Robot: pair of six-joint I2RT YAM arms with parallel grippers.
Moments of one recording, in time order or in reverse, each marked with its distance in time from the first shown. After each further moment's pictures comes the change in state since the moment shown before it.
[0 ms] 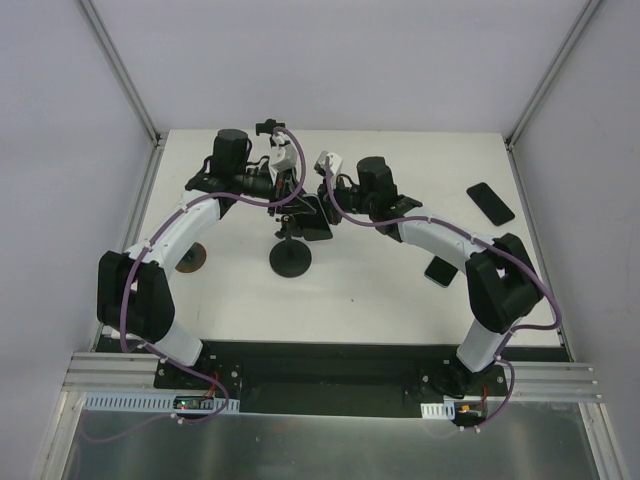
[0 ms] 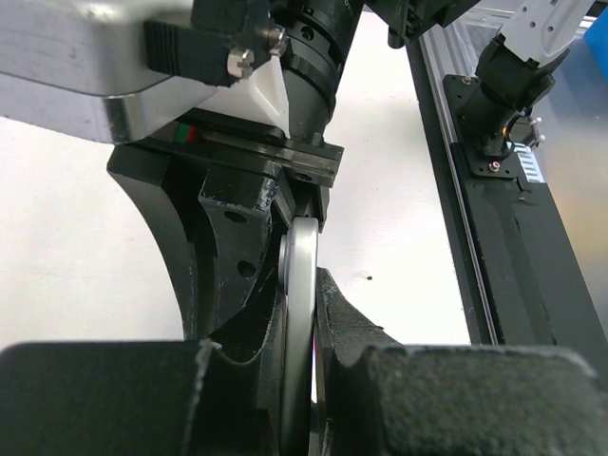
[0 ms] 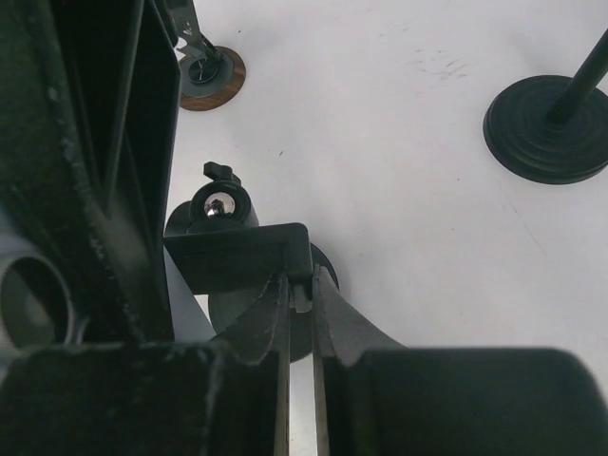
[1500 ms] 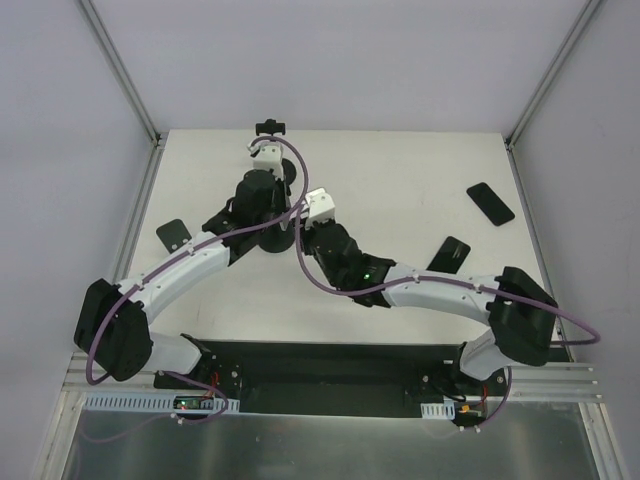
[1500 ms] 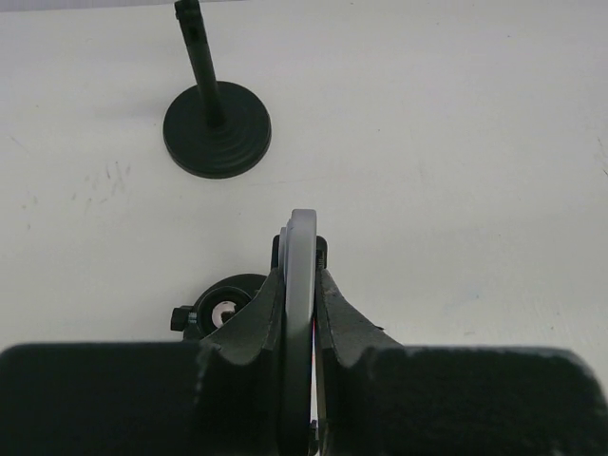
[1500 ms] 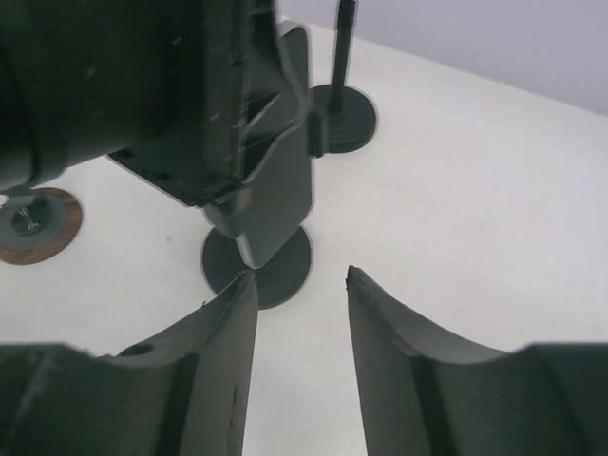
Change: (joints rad) left arm -0.288 -0.206 -0.275 0.225 -1.654 -0.544; right arm 0.510 -0.140 -0.170 0.181 1.287 0.203
